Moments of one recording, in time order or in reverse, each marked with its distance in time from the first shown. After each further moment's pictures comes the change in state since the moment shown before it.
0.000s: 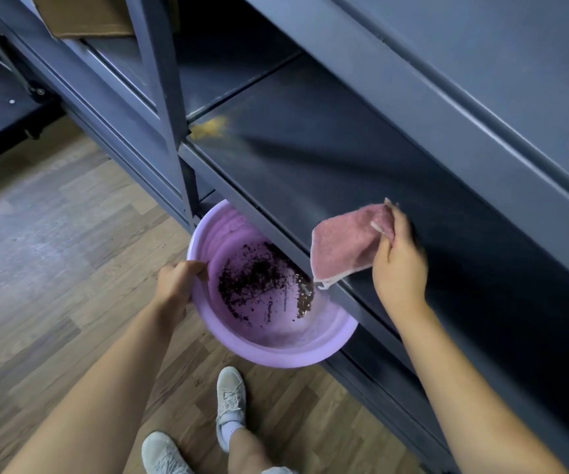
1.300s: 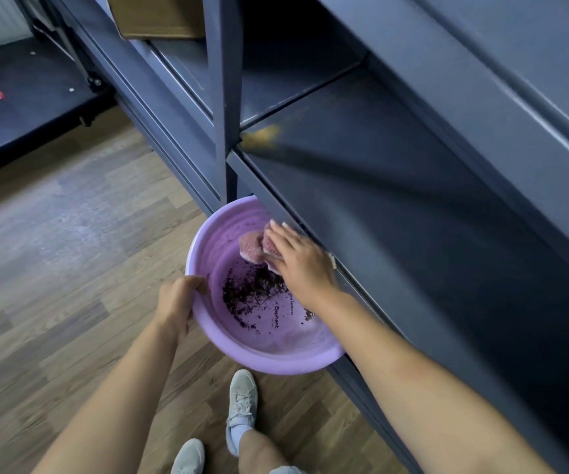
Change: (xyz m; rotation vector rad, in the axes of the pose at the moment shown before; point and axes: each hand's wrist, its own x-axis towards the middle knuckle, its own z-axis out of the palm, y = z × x) left_hand 0.025 -0.015 -0.045 -0.199 0.114 -0.122; right_hand -0.002 -0.077 0.137 -0.177 -0.736 -0.517
